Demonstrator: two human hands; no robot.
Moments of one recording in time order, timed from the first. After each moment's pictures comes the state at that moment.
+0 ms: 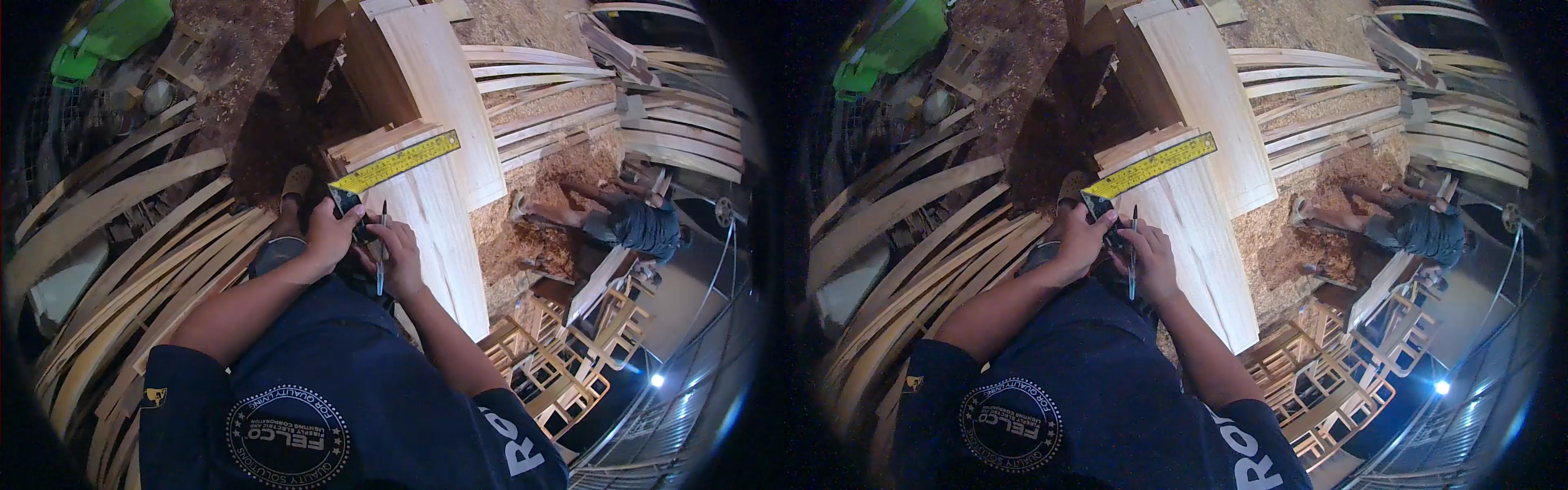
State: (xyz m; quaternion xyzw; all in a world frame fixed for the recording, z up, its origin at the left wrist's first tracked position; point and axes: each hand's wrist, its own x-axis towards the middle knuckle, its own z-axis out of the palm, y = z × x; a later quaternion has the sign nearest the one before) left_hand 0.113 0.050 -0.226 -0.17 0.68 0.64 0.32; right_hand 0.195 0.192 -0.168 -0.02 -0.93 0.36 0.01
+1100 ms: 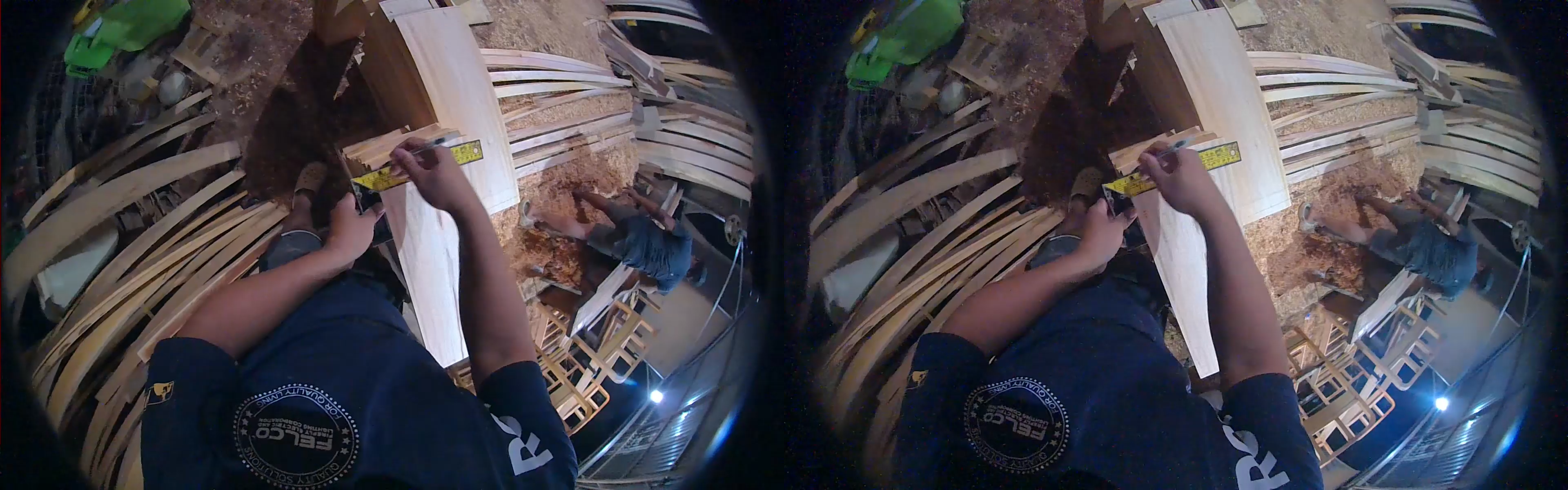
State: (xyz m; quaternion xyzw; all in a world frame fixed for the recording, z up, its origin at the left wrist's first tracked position) left_hand 0.090 0.060 -0.213 -0.18 0.74 0.54 0.36; right_hand 0.032 0.249 -0.157 -0.13 -0.80 0.55 -0.20
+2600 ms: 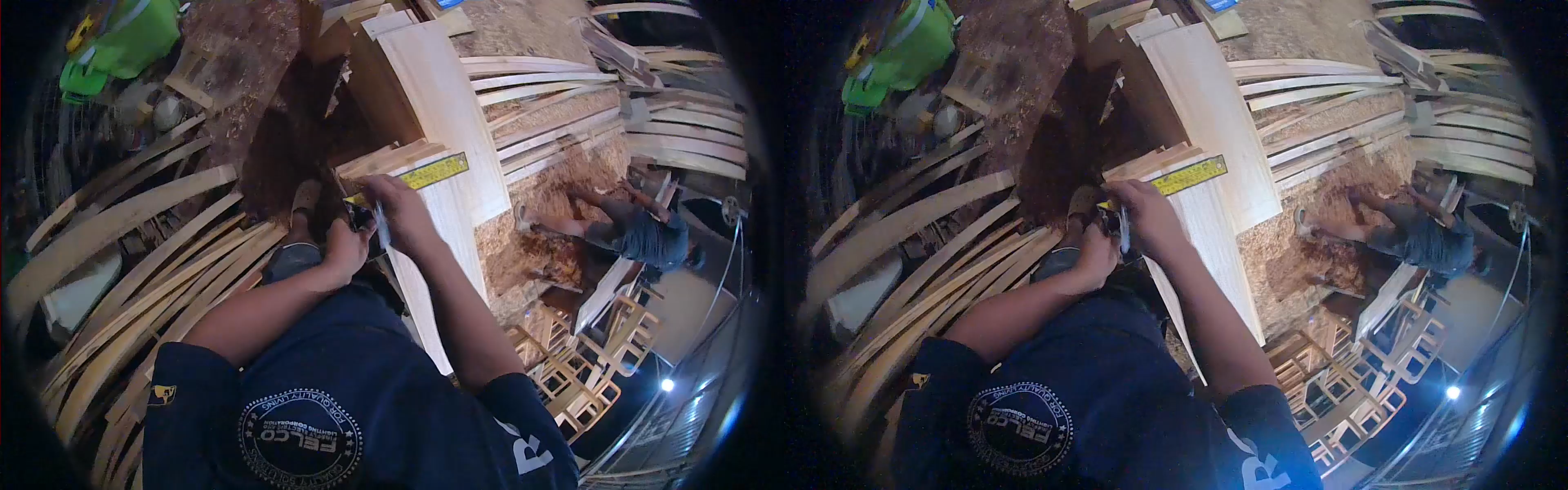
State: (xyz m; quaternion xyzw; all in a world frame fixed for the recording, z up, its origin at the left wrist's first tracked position) left_hand 0.101 0.064 -0.224 -0.11 0.79 0.52 0.32; right_hand 0.062 0.206 -0.132 -0.02 -0.91 0.42 -0.09
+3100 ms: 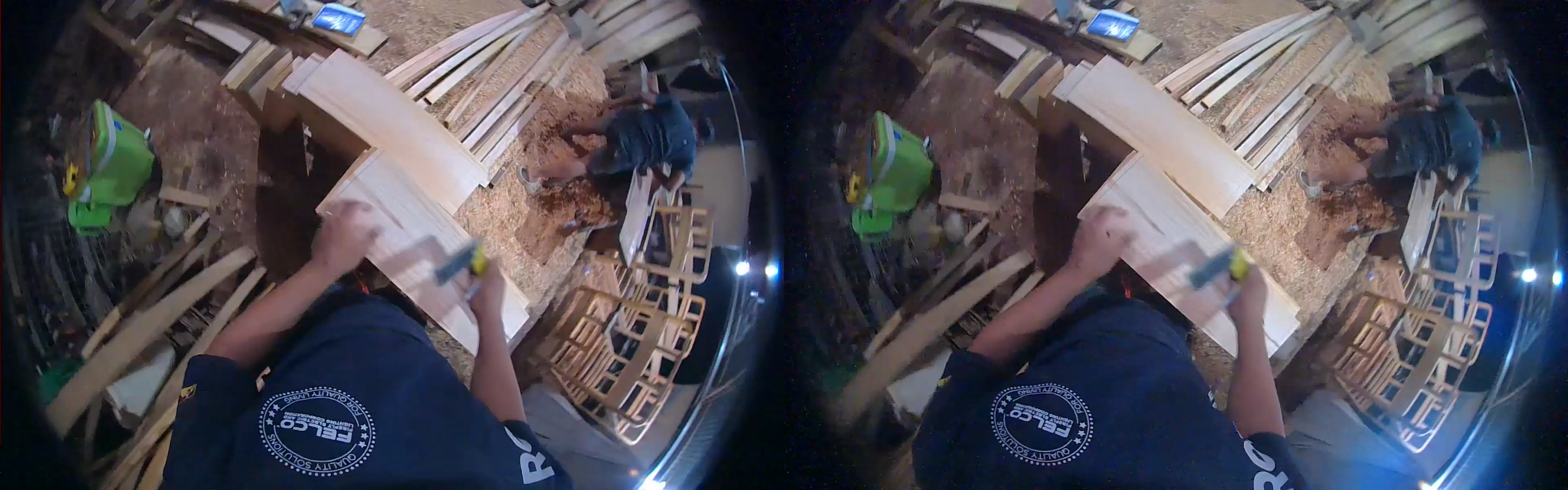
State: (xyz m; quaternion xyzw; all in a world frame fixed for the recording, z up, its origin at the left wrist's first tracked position) left_hand 0.056 0.099 -0.147 0.38 0.84 0.34 0.20; right_hand 0.352 0.285 -0.140 -0.49 -0.83 0.26 0.05
